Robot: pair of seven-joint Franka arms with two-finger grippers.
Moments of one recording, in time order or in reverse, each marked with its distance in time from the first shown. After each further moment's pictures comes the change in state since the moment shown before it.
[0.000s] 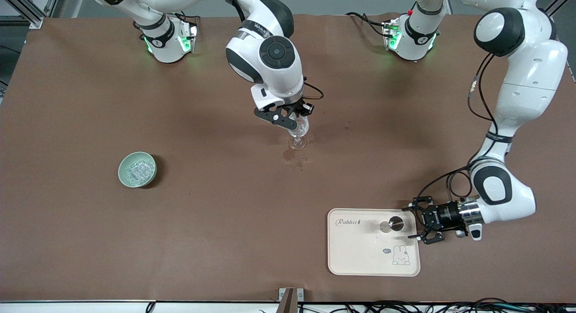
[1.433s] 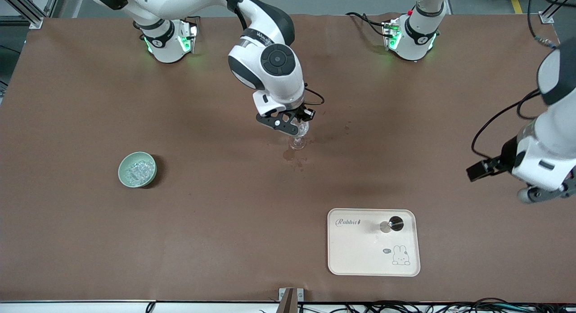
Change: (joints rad) left arm -0.006 -0.657 -0.192 0.009 0.958 -0.540 0.533; right arm 0.002 0.030 -0.002 0.005 -0.013 0.036 0.000
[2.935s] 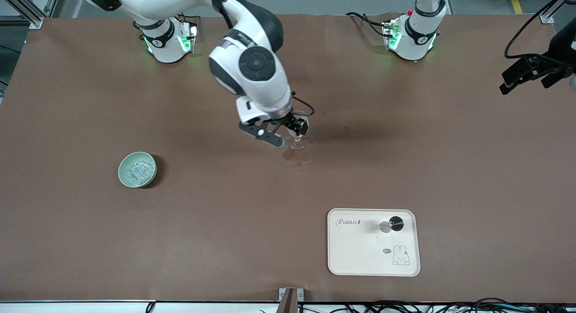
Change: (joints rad) left arm -0.303 -0.495 0.525 -0.321 -0.317 -0.098 0.223; right arm -0.091 -0.015 -0.015 0.142 -0.023 -0.104 -0.018
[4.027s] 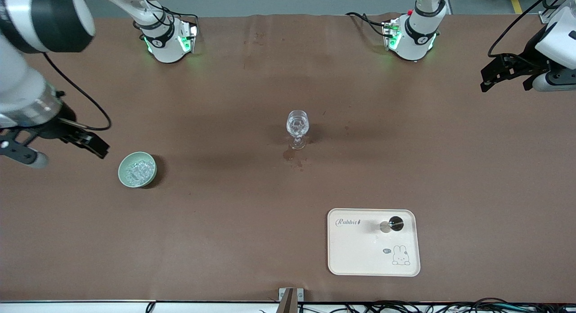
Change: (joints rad) left arm -0.006 -0.004 -0.046 -0.037 0.000 0.001 0.093; right arm -0.364 -0.438 -0.354 -0.154 0.023 -0.200 -0.851
